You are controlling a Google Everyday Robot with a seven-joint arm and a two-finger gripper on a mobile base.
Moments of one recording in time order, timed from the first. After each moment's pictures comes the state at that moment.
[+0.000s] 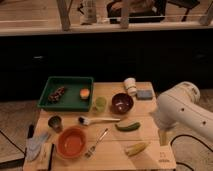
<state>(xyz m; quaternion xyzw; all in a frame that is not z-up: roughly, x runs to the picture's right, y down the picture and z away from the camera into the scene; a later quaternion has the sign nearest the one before) 0.240 0.189 0.644 -0.30 0.00 -0.07 0.95</state>
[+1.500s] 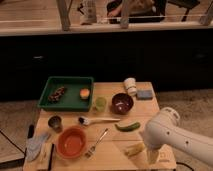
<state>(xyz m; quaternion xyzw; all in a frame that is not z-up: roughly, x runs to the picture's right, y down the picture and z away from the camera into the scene) 0.204 0.296 0.699 -0.33 -0.04 -0.06 0.94</state>
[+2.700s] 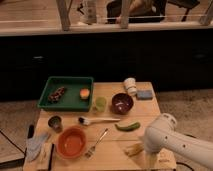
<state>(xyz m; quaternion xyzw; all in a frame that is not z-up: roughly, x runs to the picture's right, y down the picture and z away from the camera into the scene) 0.209 0.325 0.722 -0.34 -0.04 -0.05 0.94</state>
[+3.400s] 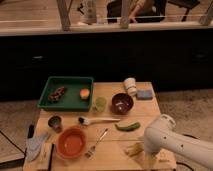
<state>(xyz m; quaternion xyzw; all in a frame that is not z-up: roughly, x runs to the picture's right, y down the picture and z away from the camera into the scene) 0.210 0.333 0.732 -0.35 -0.03 -0.04 0.93</state>
